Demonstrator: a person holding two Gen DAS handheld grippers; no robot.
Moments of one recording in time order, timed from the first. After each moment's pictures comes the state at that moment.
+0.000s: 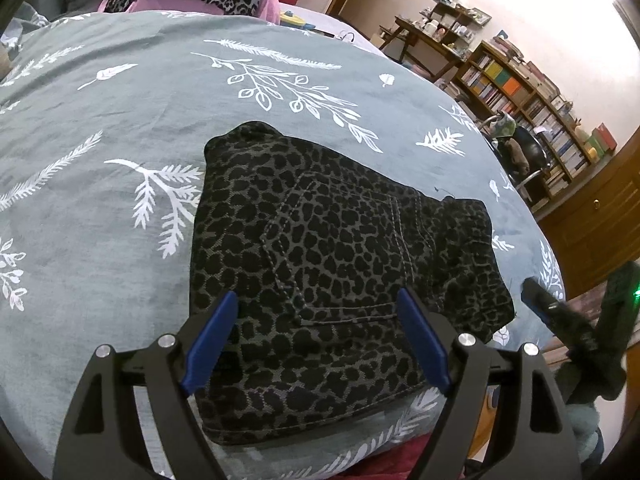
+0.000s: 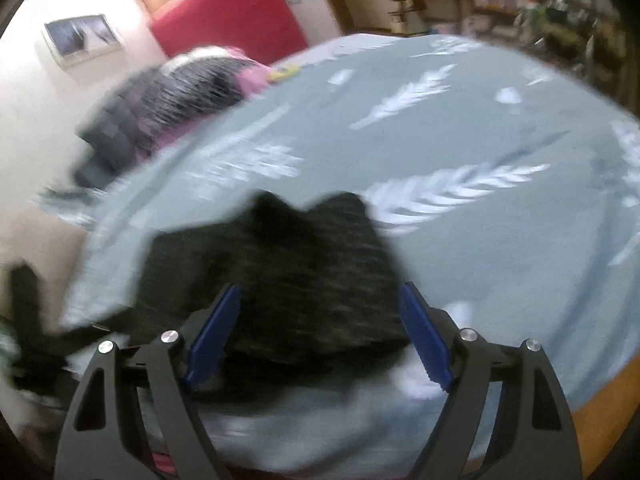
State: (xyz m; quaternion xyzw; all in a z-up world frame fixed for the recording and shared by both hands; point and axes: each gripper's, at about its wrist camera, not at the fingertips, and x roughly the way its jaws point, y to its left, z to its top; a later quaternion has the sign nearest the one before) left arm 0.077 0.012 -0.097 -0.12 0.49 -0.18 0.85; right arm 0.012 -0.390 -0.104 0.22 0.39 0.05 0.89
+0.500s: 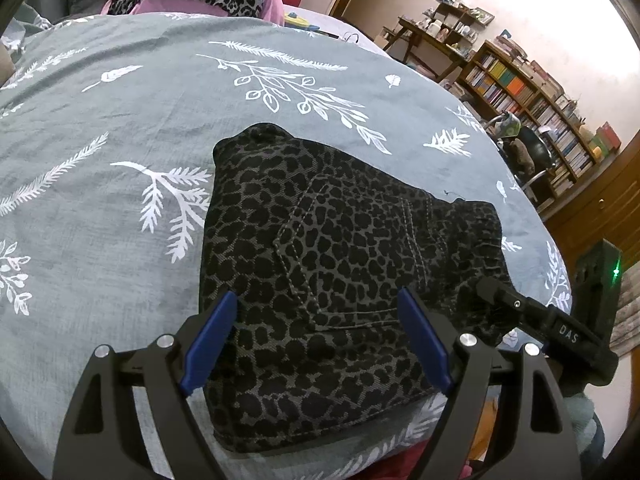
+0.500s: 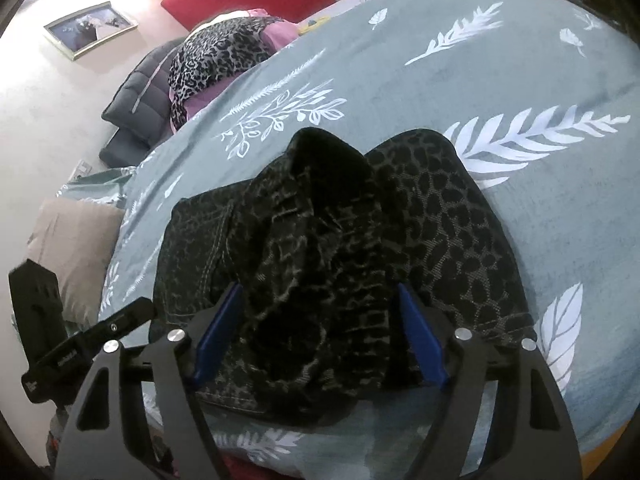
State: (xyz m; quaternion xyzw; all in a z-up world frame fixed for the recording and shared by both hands) left arm 0.083 0.014 -0.100 -0.11 0.49 -0.17 0.85; right arm 0.056 -0.361 -0.146 0.24 0.45 0.12 0.85
